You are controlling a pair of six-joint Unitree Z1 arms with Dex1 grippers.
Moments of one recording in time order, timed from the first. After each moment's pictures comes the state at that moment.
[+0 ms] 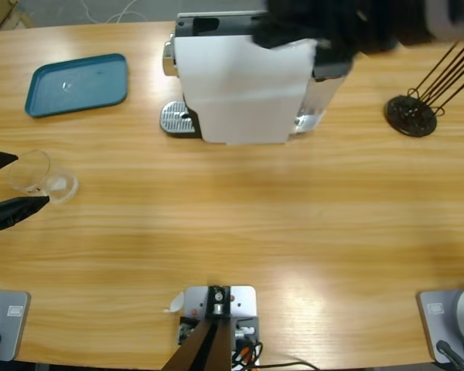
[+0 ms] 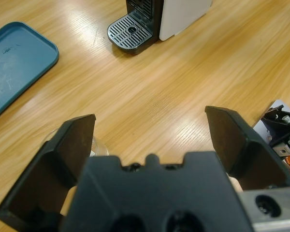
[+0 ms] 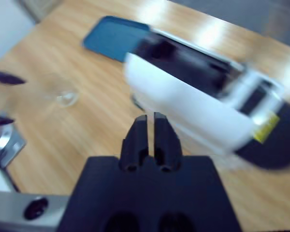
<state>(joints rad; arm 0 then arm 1) -0.78 0.83 -0.50 0.27 0.01 -0.08 0.91 1.43 -1.13 0.30 -0.10 0.29</state>
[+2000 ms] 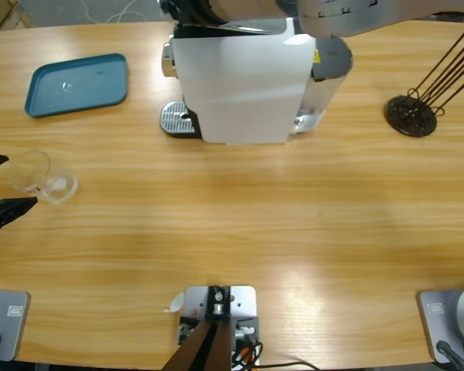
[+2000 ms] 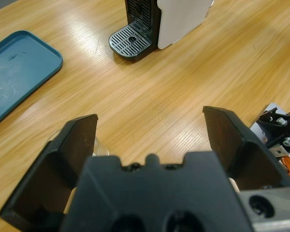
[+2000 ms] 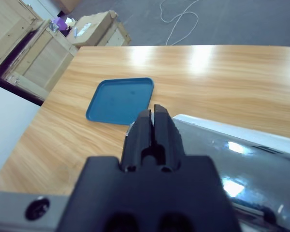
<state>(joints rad) -0.78 0.76 -0.48 0.27 0.01 -0.08 0.95 1.89 -1.39 0.00 -0.22 0.57</state>
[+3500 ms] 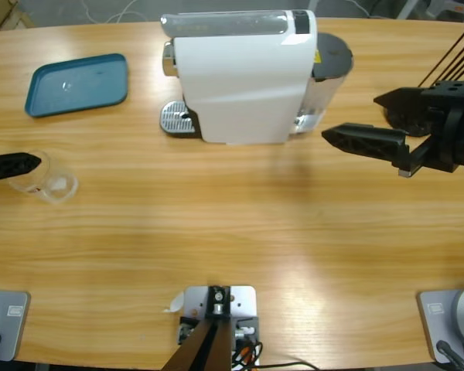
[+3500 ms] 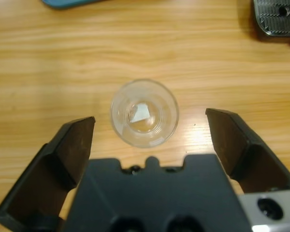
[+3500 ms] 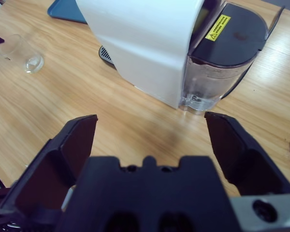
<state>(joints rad) -0.73 1.14 -0.67 0.56 0.34 -0.62 0.96 1.15 -0.74 0.24 -0.19 0.31</state>
